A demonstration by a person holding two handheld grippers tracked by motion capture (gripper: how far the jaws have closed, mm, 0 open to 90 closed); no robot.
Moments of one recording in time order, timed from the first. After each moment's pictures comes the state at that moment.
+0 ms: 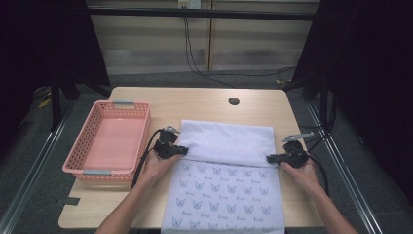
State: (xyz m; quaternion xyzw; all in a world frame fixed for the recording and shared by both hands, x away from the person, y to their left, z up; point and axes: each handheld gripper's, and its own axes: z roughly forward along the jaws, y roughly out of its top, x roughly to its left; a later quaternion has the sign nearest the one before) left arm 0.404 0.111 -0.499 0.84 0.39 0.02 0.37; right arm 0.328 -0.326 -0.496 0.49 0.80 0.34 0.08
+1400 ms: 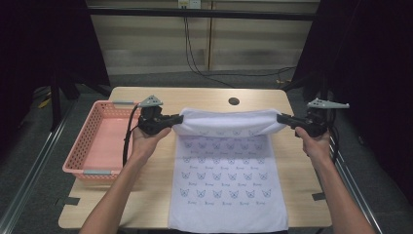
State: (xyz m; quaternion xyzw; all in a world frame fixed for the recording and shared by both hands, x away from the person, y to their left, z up) left arm 0.393 0.142 -0.384 0.78 0.33 0.08 0.53; right arm 0.347 -0.345 -0.382 0.44 0.72 0.51 0.18
